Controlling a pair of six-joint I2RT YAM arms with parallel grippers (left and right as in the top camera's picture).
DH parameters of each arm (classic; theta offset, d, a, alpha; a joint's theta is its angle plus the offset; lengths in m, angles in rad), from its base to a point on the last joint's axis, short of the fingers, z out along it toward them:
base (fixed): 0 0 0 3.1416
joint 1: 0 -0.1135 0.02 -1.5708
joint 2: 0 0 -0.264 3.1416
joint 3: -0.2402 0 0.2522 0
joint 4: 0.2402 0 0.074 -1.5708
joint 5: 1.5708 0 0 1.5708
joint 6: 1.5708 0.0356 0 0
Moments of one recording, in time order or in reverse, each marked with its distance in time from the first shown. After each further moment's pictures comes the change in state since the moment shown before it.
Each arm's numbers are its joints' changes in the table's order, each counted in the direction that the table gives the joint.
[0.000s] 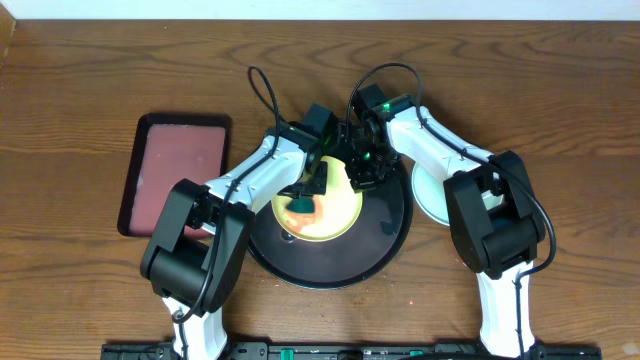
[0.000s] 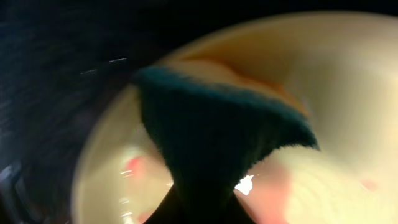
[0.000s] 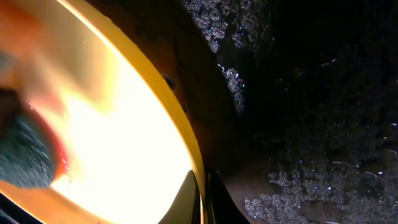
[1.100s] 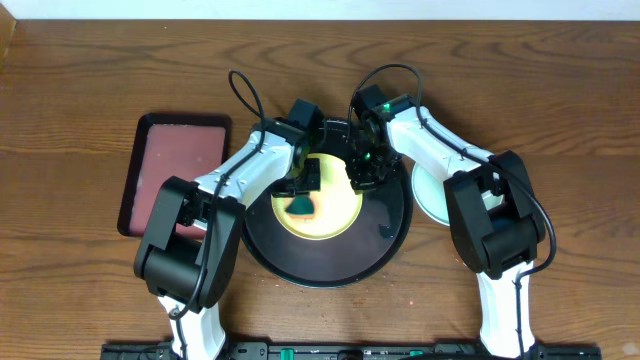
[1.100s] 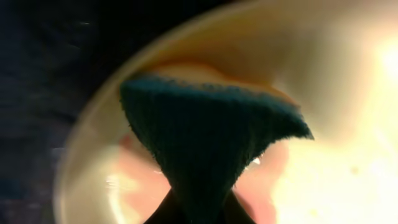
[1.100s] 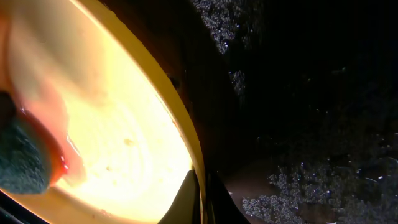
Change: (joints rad) left arm -0.064 0.000 0.001 0.012 0.153 0.018; right arm 0.000 0.000 0.002 0.010 0.000 0.023
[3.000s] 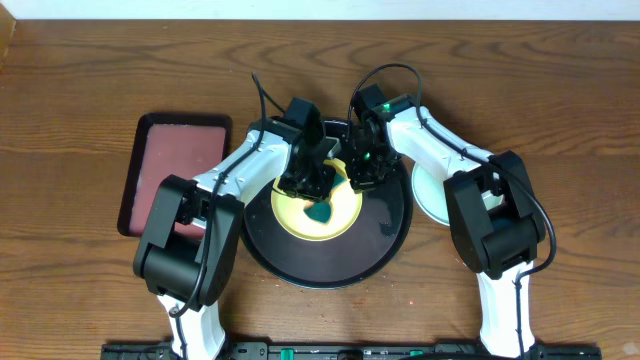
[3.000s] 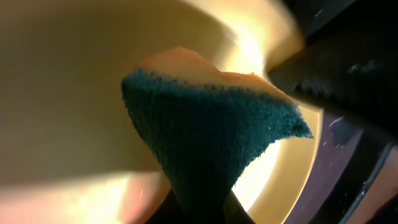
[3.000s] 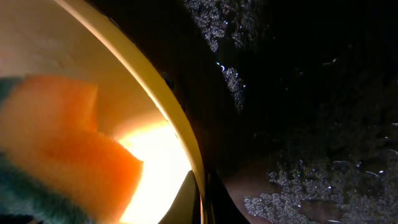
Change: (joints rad) left arm -0.013 -0.003 0.001 -0.028 0.397 0.415; right arm 0.000 0.000 0.000 -0.006 -0.001 0.001
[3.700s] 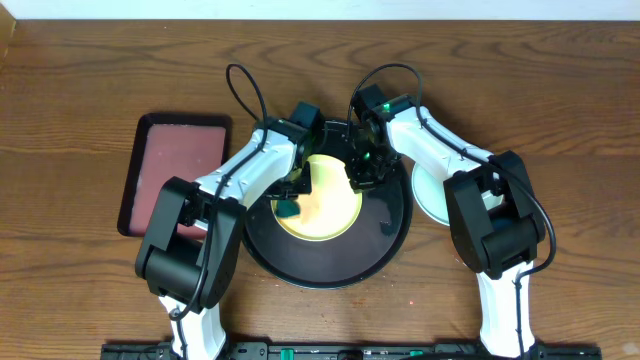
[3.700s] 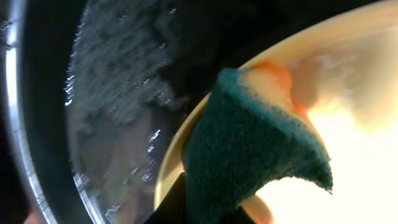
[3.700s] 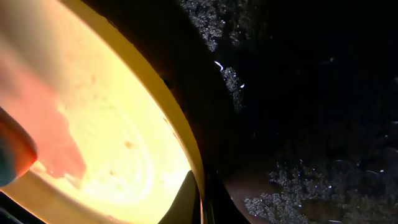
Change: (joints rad) left arm 0.024 0.003 -0.030 0.175 -0.584 -0.470; right arm 0.000 0.000 0.000 -0.003 -0.004 0.000
